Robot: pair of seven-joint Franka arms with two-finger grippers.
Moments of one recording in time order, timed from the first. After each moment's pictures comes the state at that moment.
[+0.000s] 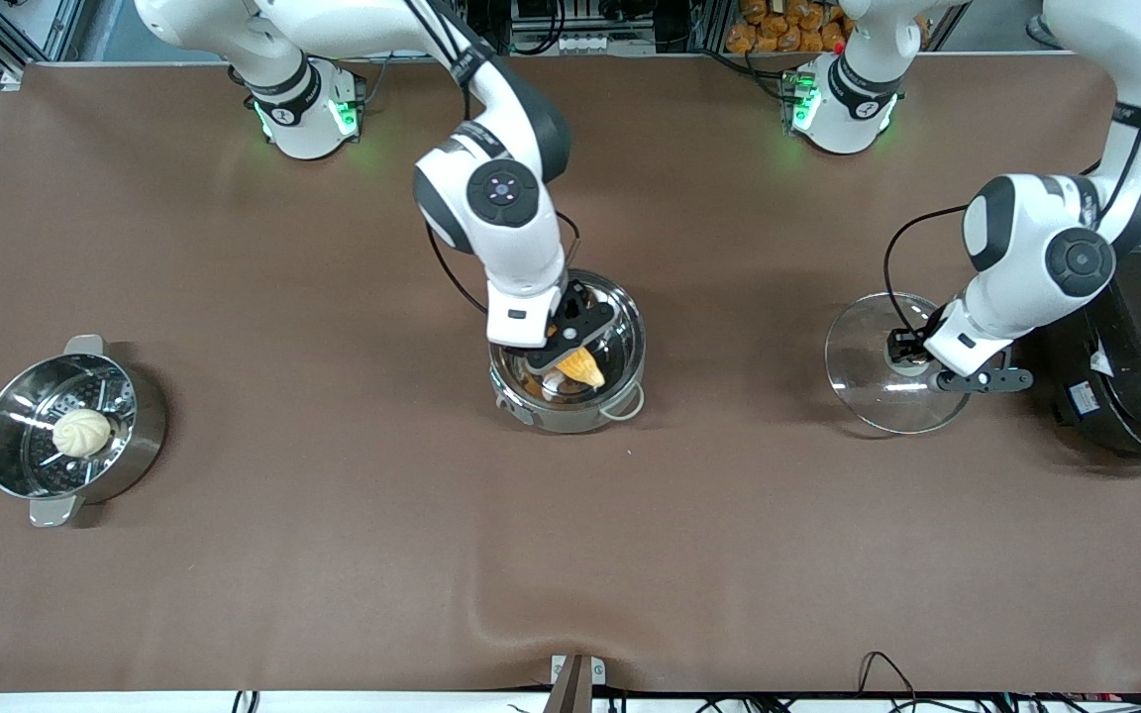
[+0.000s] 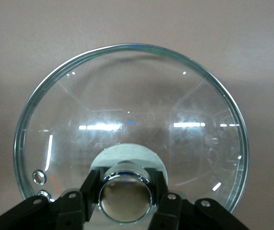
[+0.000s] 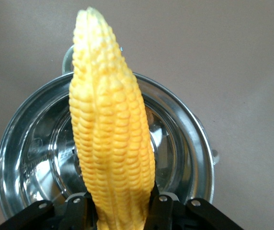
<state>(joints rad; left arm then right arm) 0.25 0.23 -0.25 -2.25 0.08 2.41 -0.08 0.79 0.57 -0.05 -1.48 0.04 2.13 0.11</state>
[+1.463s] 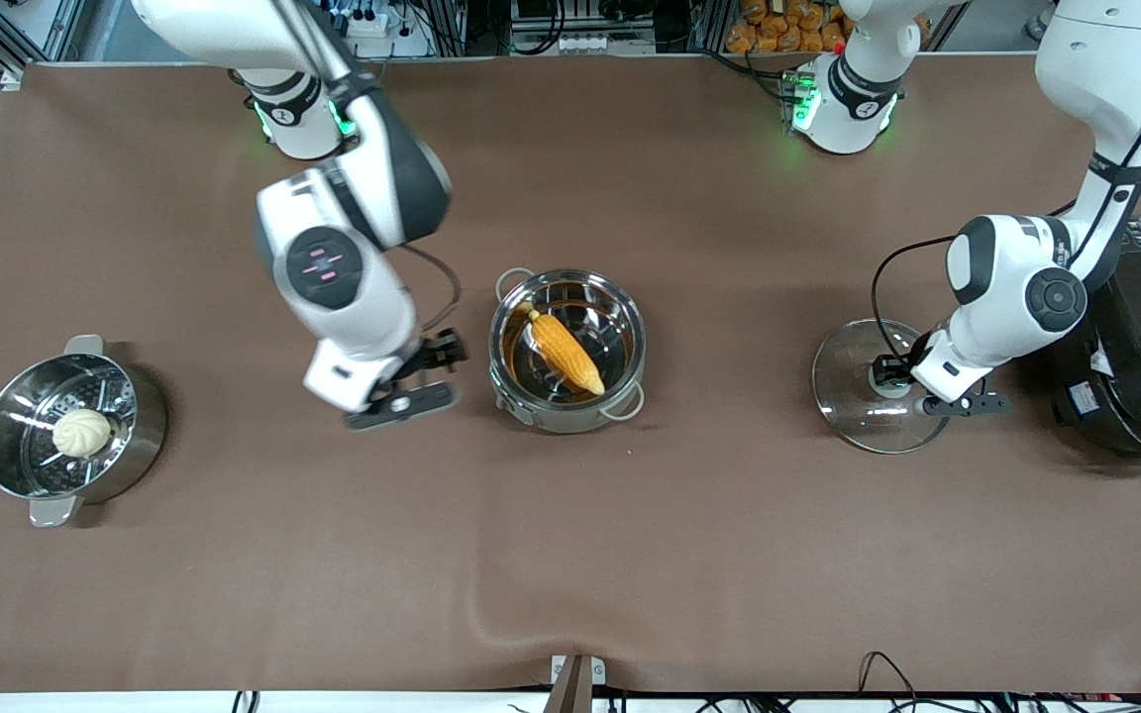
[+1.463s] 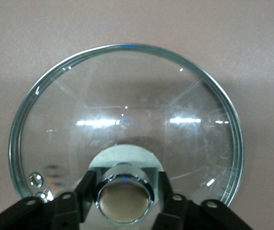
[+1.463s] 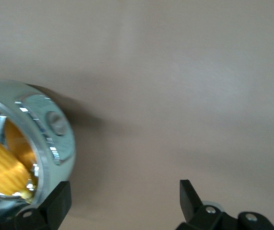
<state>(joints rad) 0.25 0.37 -0.26 -2.18 0.08 2.51 -0.09 0.51 0.46 -0.09 -1.46 0.04 1.84 0.17</state>
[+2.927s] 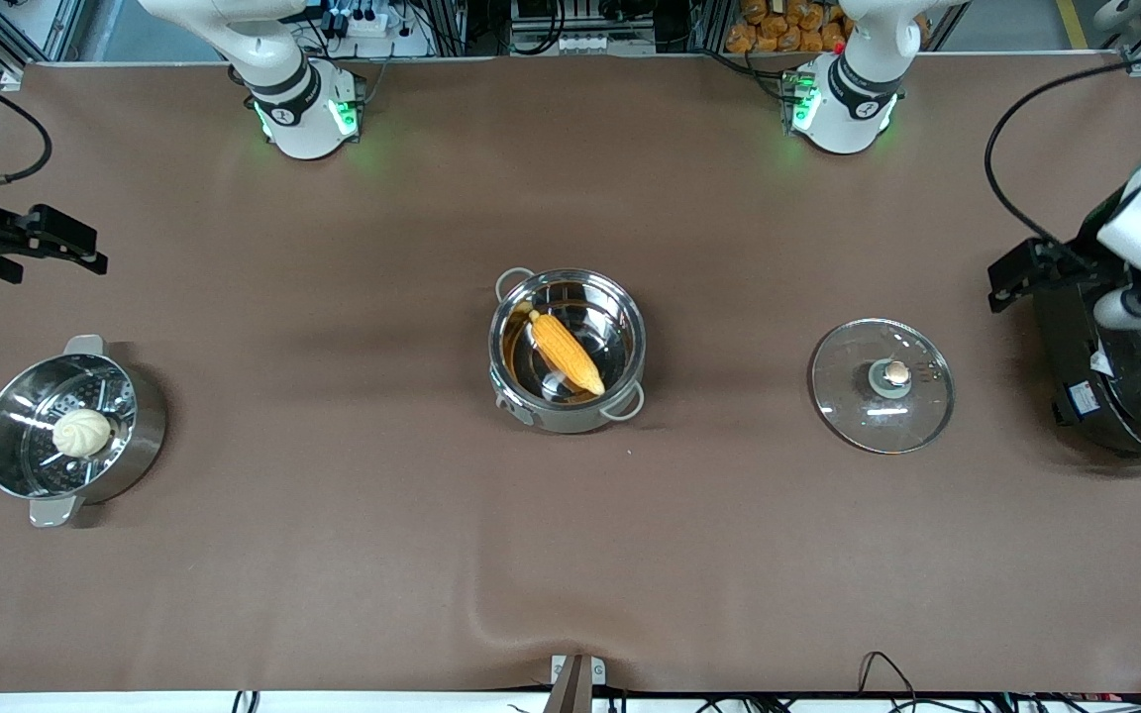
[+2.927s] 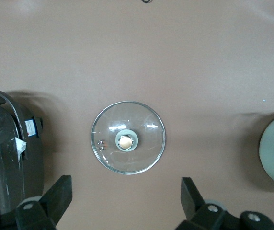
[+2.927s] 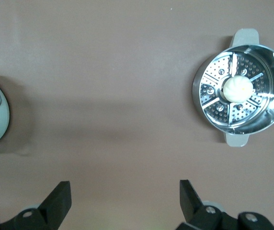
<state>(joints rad) 0.24 0.06 -0.37 -1.52 0.06 1.65 -0.10 0.05 0.00 -0.10 -1.59 0.04 1.52 -0.11</state>
